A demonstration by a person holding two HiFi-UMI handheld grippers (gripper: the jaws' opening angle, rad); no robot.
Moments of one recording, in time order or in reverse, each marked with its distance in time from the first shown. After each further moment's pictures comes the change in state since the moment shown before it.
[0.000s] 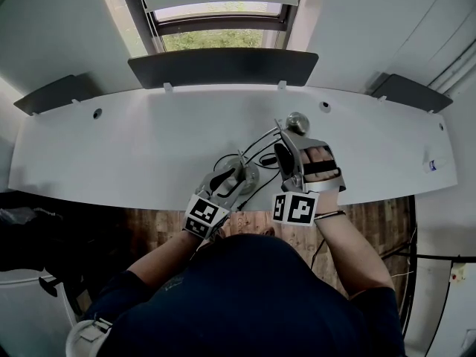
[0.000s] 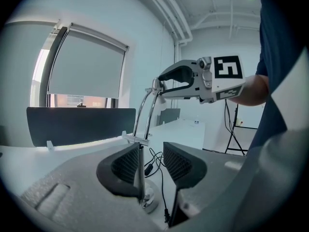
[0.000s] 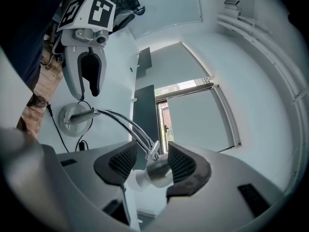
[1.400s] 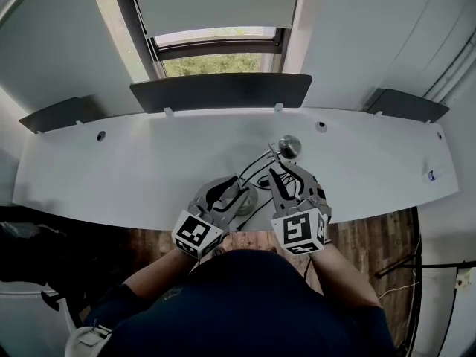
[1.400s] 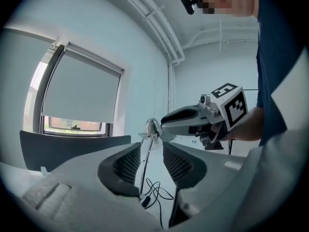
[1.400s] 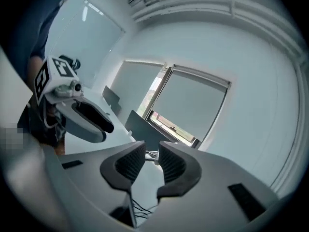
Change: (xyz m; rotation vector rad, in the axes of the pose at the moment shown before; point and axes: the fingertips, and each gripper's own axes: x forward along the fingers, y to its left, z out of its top) left arm -0.027 -0.012 0.113 0.053 -0.230 -0.041; right arm -0.036 -0.030 0.009 0.836 -0.174 0.094
